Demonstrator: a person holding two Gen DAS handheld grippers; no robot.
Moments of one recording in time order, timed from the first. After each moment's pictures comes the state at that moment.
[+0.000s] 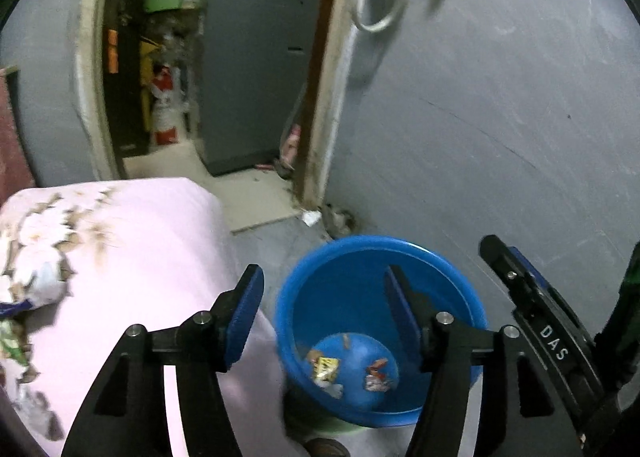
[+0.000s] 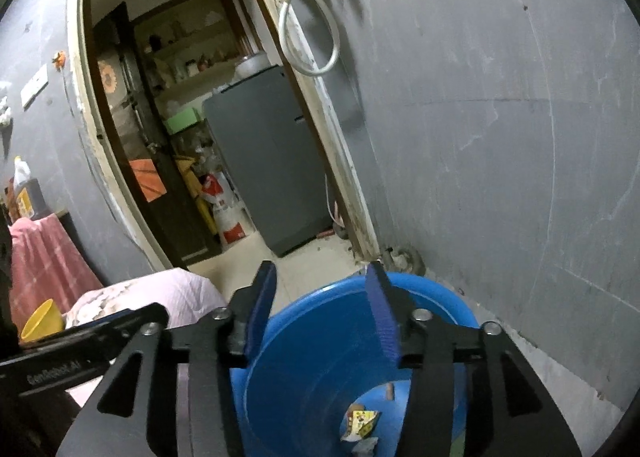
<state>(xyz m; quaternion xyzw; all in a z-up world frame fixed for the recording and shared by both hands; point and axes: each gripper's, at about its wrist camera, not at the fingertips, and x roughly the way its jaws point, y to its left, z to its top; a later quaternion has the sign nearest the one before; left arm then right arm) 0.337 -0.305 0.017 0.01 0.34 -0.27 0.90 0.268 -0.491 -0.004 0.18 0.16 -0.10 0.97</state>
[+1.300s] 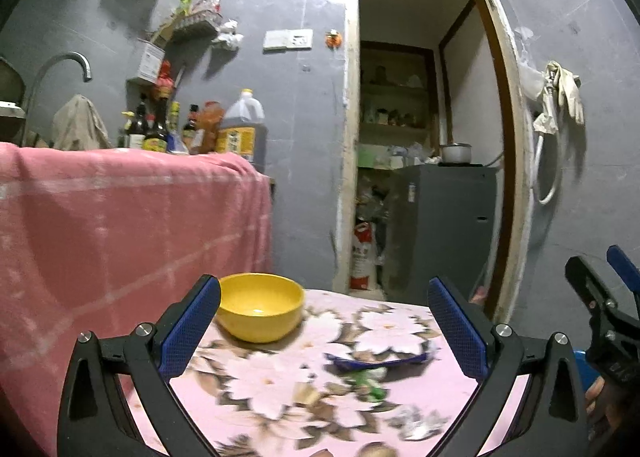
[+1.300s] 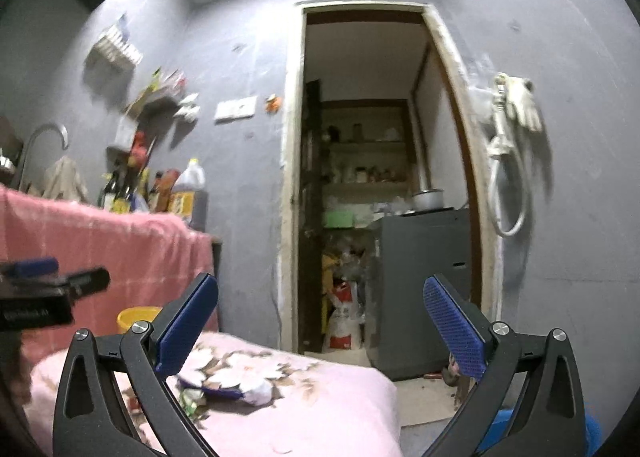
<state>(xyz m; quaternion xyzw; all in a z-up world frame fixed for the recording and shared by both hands) 0.203 -0.031 0.069 -0.02 0.04 0.04 1.00 0.234 -0.276 0.050 -0.02 -0.09 0.11 0.99</state>
